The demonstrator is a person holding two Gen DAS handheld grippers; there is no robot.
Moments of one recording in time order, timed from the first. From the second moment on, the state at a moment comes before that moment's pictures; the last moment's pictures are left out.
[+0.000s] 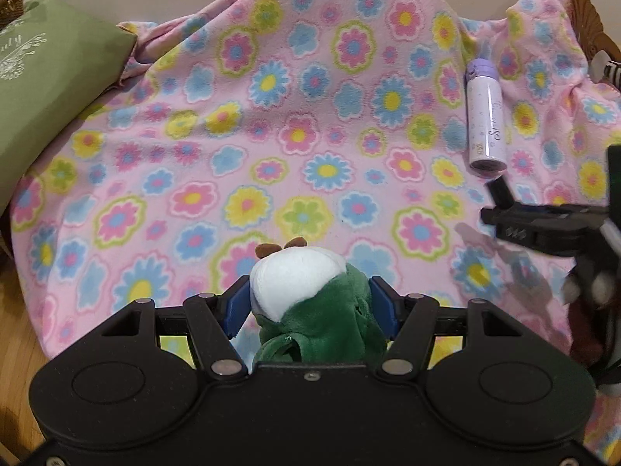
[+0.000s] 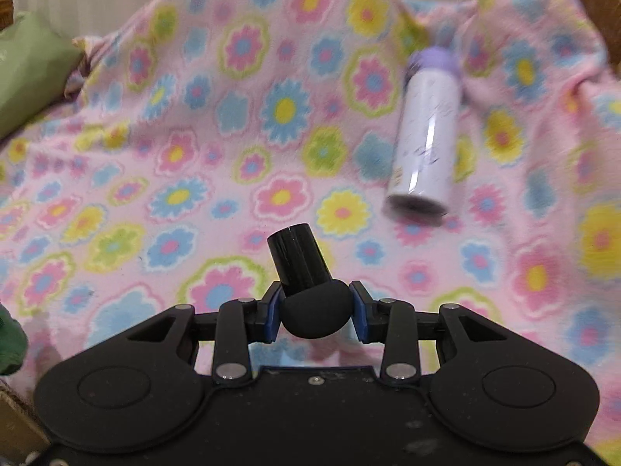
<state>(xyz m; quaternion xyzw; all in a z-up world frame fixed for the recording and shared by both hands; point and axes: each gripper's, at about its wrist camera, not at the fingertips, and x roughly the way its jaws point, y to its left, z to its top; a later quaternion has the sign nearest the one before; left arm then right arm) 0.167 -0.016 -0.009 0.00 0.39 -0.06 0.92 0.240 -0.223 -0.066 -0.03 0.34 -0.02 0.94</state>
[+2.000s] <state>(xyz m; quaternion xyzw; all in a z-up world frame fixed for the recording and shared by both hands) 0.086 -0.027 -0.022 -0.01 0.40 -0.05 0.91 0.027 -0.173 -0.050 0.10 0.38 0.03 0.92</state>
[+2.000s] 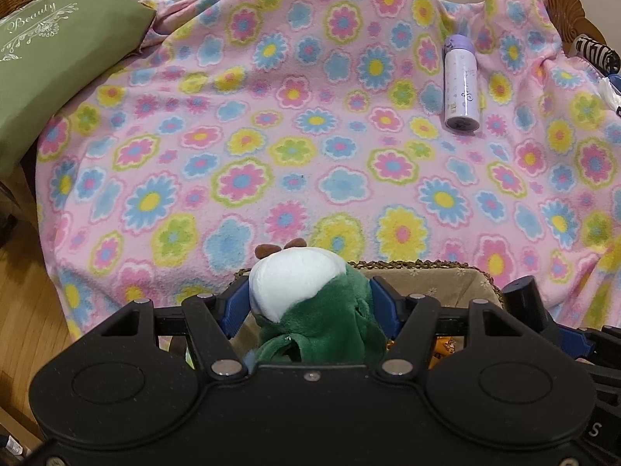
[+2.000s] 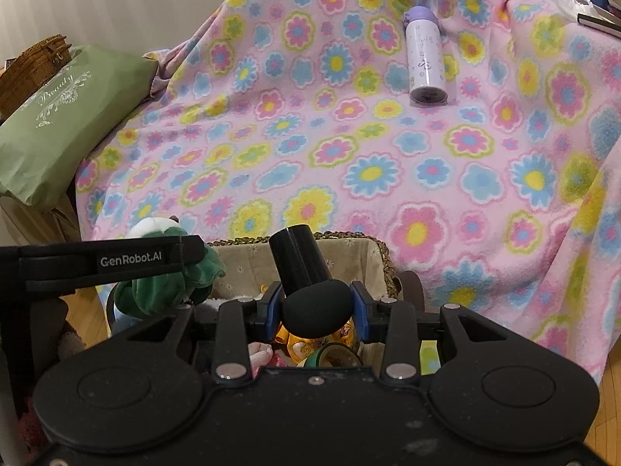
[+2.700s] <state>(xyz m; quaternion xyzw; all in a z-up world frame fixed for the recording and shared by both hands) 0.073 -0.025 -0.014 0.00 0.39 -0.04 0.92 0.021 -0.175 -0.048 0.09 0.38 0.02 0.92</state>
